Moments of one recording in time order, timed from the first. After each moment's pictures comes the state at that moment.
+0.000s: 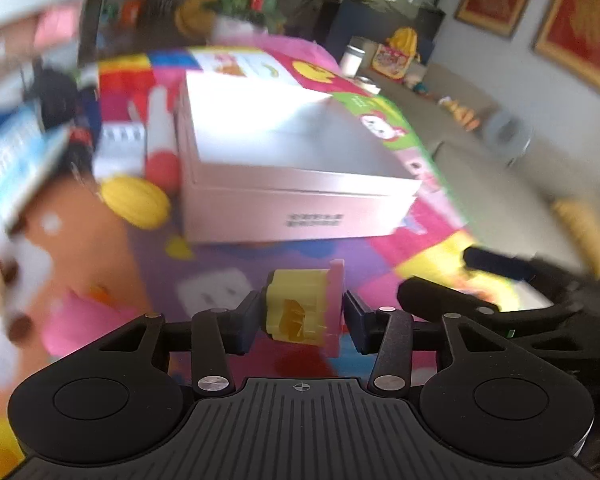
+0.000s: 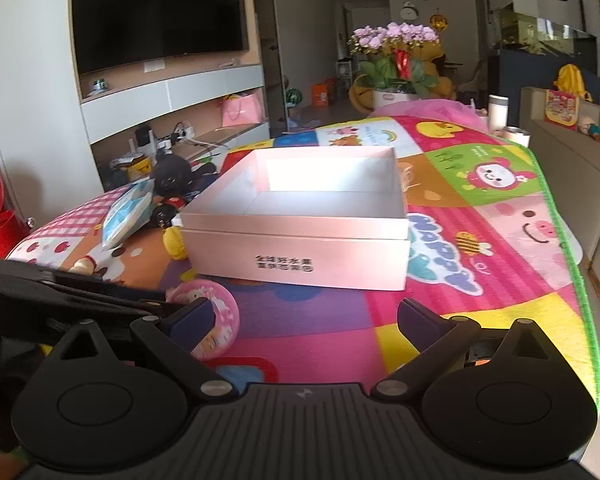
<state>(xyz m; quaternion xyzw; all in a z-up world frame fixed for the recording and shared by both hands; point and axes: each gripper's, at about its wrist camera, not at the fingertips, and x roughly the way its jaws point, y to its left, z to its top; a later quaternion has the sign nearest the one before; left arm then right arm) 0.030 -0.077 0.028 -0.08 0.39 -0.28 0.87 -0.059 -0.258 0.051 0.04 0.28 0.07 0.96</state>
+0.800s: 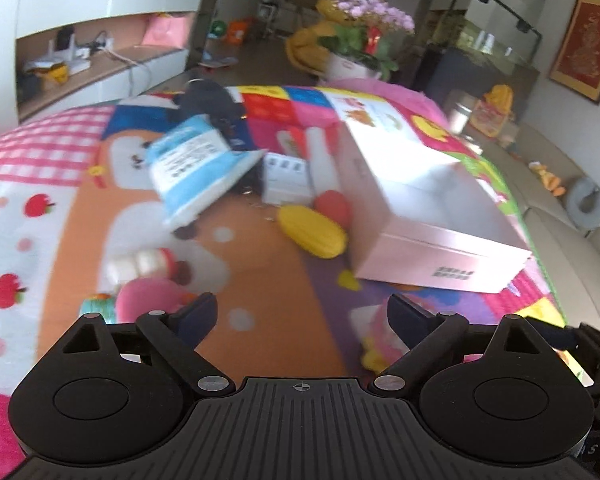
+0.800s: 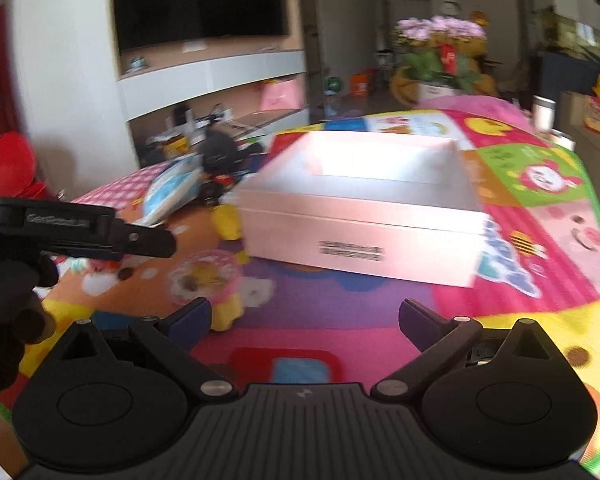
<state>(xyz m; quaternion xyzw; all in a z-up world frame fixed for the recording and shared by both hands) 0.023 0.005 0.040 -0.11 0.36 -0.12 0.92 -0.049 -0.214 0.042 0.01 0.30 0.13 0.95</state>
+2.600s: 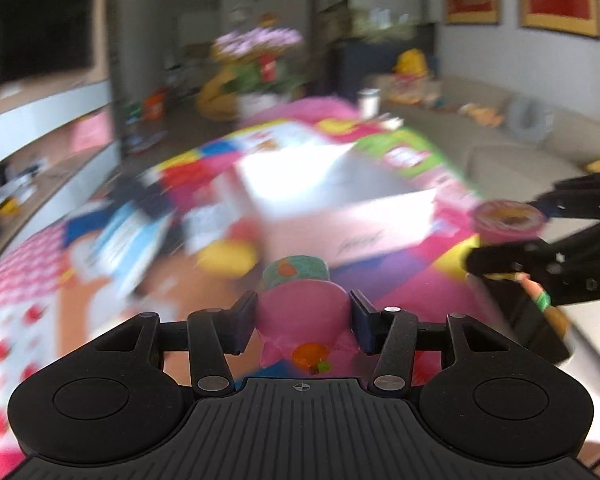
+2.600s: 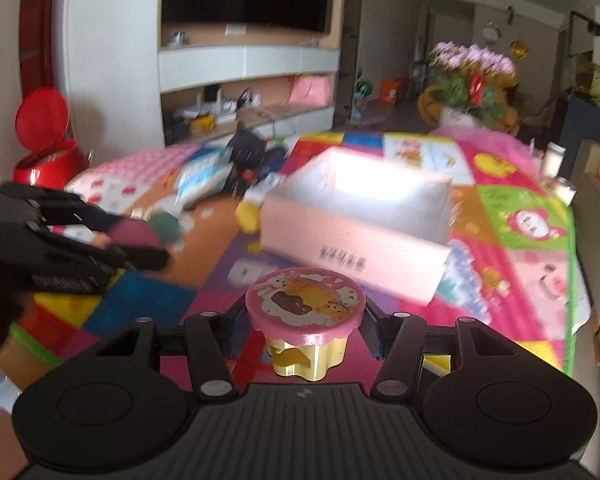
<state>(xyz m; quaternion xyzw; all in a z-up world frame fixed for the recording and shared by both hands) -0.043 -0.059 0.079 0.07 0.27 -0.23 0.93 -0.097 -0.239 0.102 -0.07 0.29 0.15 0.94</state>
